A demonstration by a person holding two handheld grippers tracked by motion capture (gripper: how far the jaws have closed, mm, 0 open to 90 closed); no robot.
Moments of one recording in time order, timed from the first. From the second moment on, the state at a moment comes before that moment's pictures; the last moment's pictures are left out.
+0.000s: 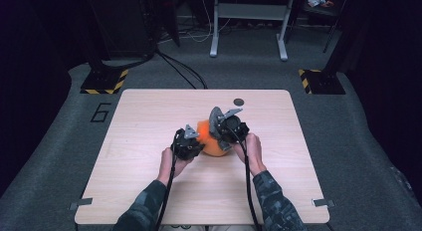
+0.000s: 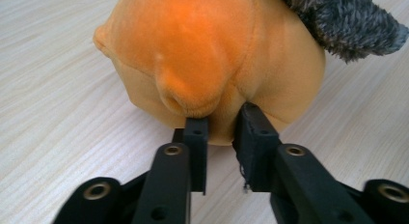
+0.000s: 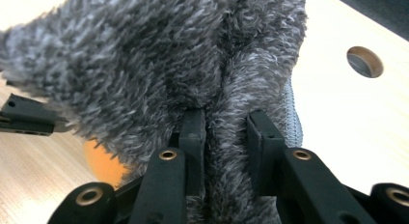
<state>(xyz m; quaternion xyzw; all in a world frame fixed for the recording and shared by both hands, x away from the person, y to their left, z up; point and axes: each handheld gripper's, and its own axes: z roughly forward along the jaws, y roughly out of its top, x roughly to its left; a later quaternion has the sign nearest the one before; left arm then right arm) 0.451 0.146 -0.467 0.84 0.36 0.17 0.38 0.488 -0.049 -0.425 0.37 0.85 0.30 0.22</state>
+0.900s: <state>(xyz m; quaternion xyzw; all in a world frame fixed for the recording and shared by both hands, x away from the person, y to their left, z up) 0.449 0.149 -0.465 0.82 0.38 0.16 0.40 0.475 -0.067 -0.432 0.39 0.85 0.28 0.21</state>
